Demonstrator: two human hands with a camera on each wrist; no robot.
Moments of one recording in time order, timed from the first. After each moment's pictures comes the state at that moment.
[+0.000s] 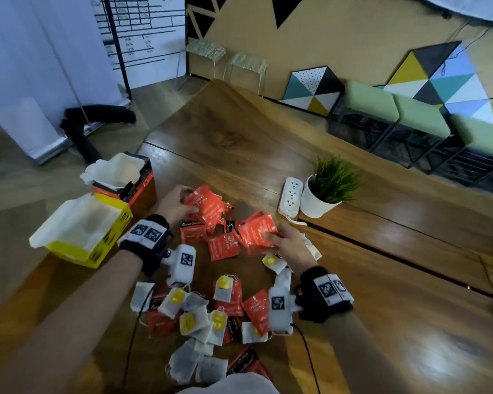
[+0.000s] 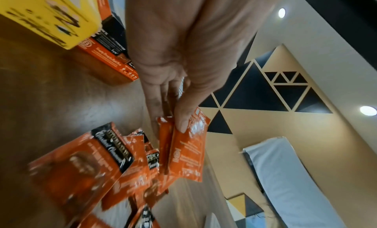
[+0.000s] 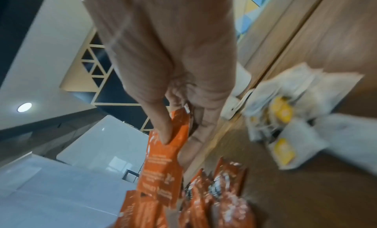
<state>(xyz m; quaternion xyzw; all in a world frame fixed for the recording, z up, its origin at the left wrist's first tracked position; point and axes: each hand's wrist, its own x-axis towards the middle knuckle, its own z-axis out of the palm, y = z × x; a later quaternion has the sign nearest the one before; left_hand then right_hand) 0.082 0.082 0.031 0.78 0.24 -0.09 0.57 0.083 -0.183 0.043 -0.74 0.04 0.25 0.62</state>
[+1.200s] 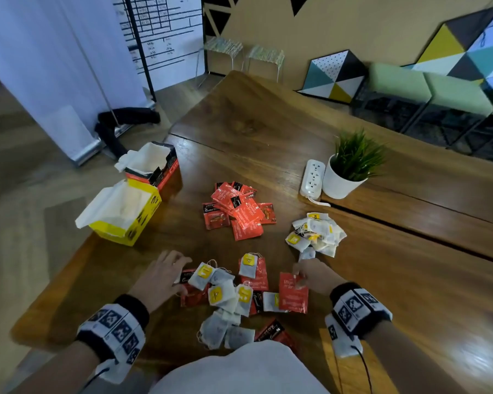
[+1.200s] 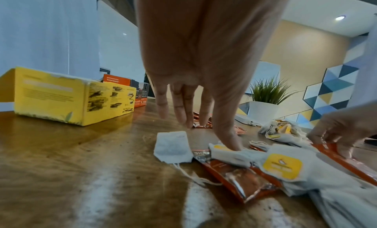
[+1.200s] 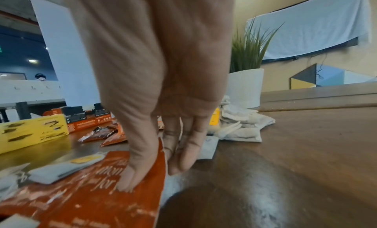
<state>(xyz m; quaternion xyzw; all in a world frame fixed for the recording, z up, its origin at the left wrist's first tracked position) -0.098 0.088 -0.022 0.98 0.02 -0.16 0.11 0.029 -0.232 -0.023 -0.91 -0.23 0.34 0.07</state>
